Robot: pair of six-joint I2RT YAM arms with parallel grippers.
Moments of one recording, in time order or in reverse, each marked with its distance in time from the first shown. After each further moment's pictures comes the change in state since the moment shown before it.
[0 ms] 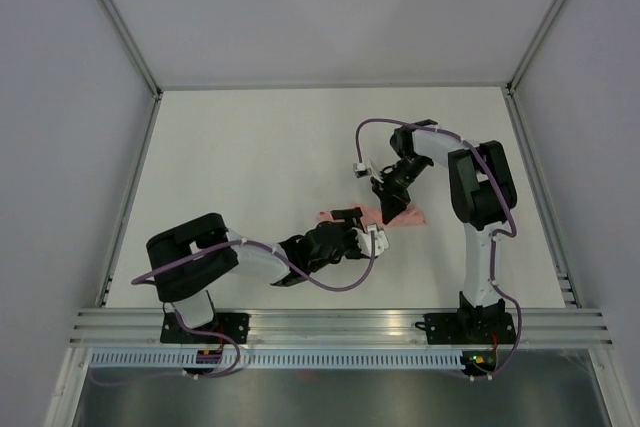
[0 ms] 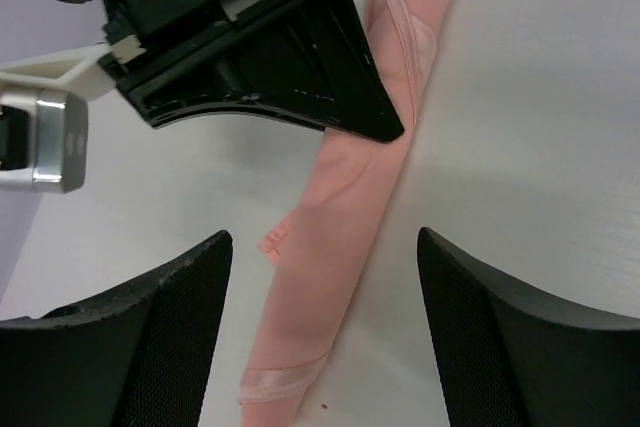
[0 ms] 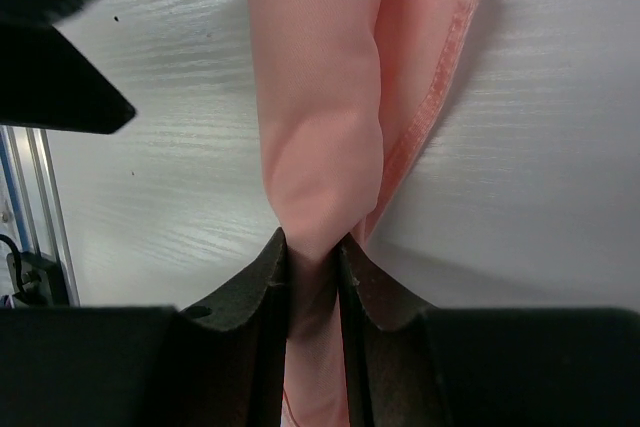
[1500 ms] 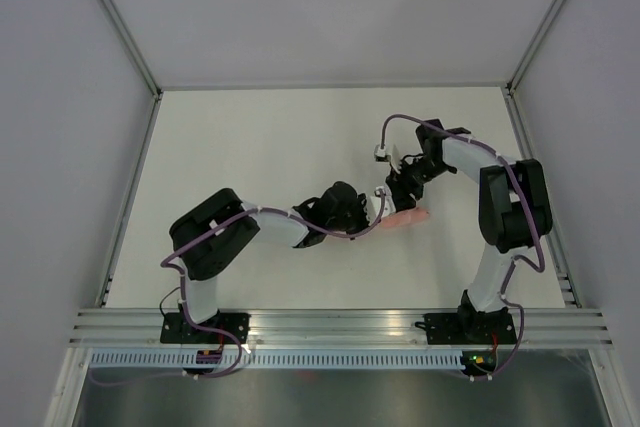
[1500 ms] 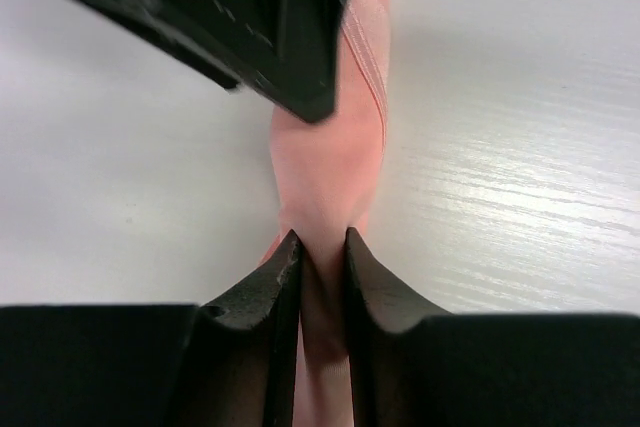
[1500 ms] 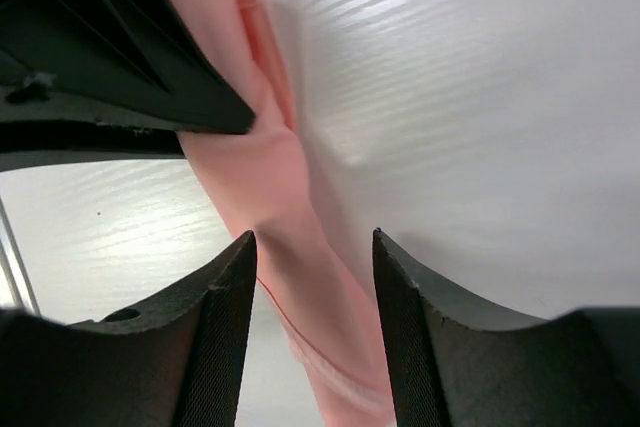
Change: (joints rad) left arm 0.177 0.204 0.313 -0.372 0.416 -0.193; right arm -0.089 -0.219 -0.215 0.286 -0.021 0.224
